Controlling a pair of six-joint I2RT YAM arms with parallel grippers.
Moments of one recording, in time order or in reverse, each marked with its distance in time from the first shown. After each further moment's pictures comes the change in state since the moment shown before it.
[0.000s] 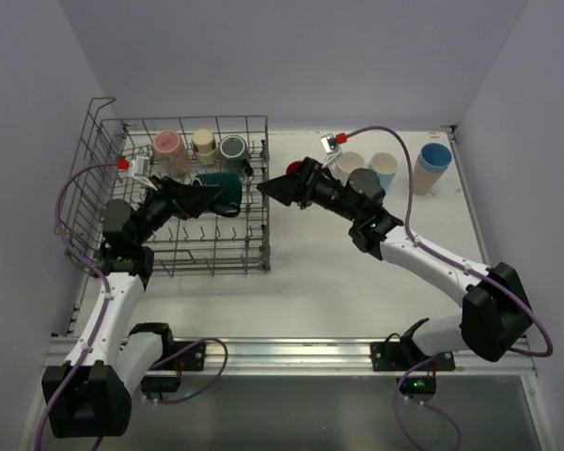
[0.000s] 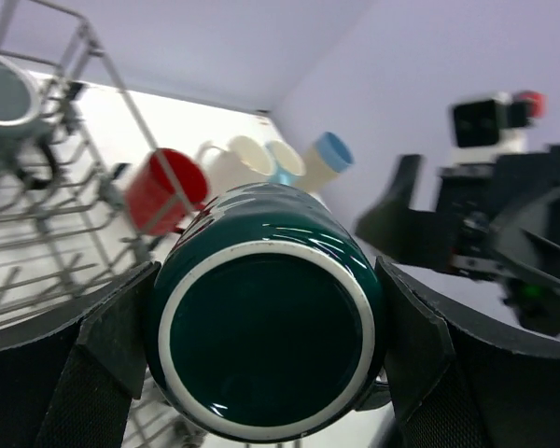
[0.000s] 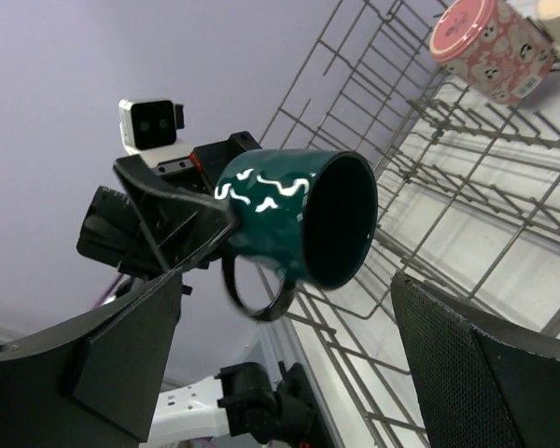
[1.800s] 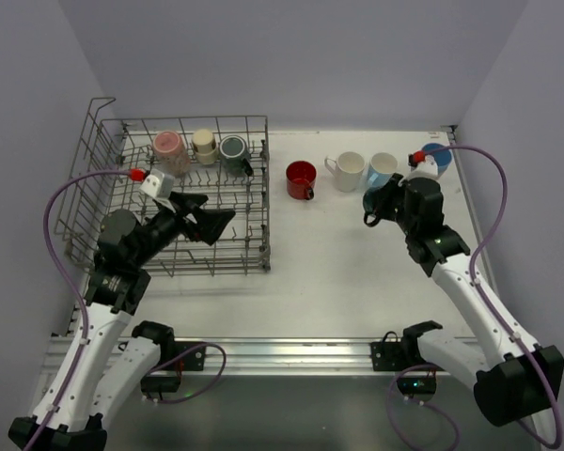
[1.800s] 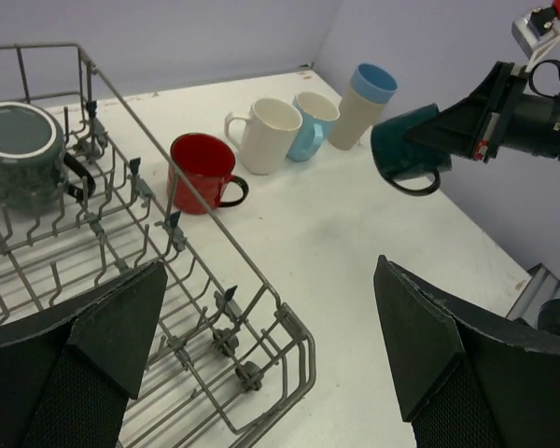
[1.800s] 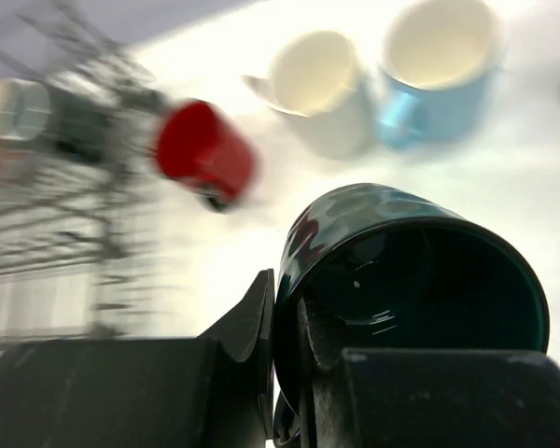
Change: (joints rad) left arm -0.271 -0.240 0.151 -0.472 -0.197 0.431; right arm -0.368 -0.385 -0.116 -0.681 0.426 -0.437
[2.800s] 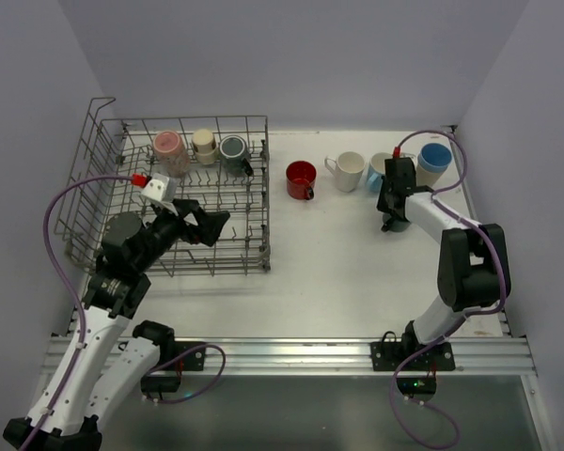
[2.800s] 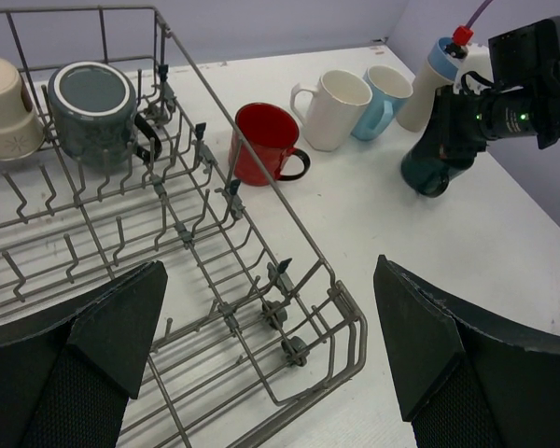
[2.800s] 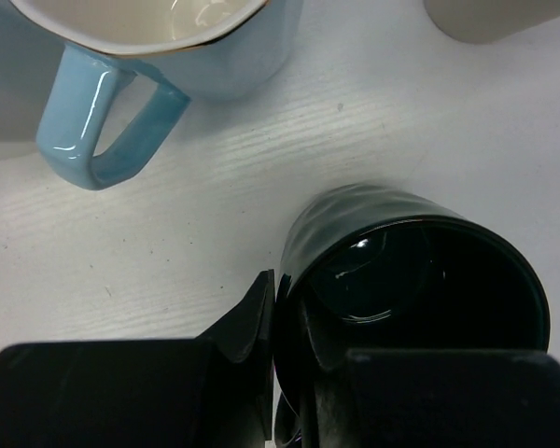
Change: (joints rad) left arm -0.065 -0.032 0.001 -0.145 -0.211 0.100; right arm -0.159 0.689 0.219 -0.104 0.227 -0.205
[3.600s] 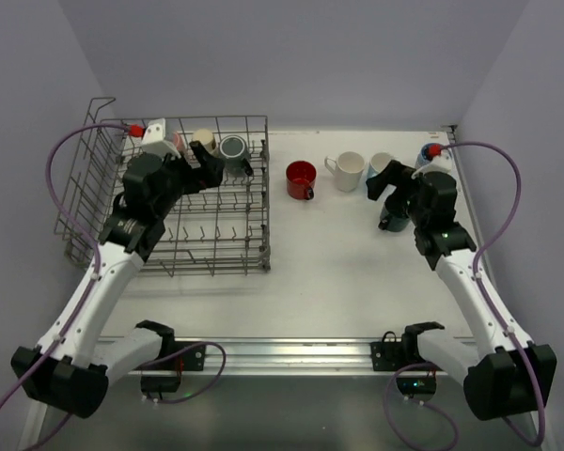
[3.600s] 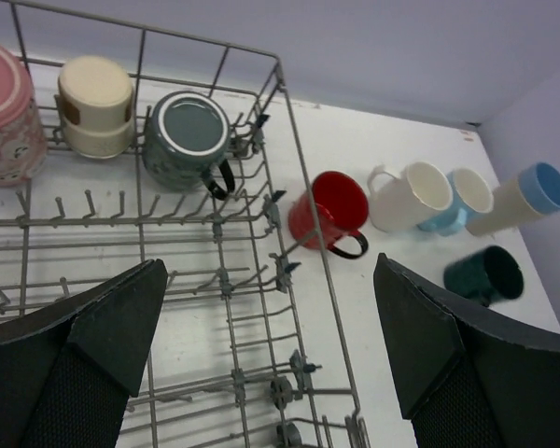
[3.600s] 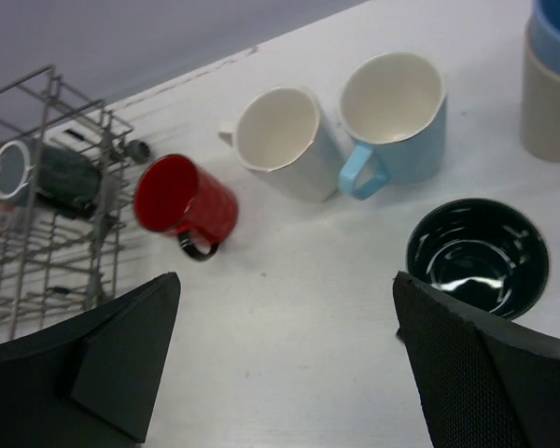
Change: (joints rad) left arm -0.001 0.338 0.268 -0.015 -0.262 -0.171; right arm 0.007 -0.578 -0.165 0.112 -0.224 0.154
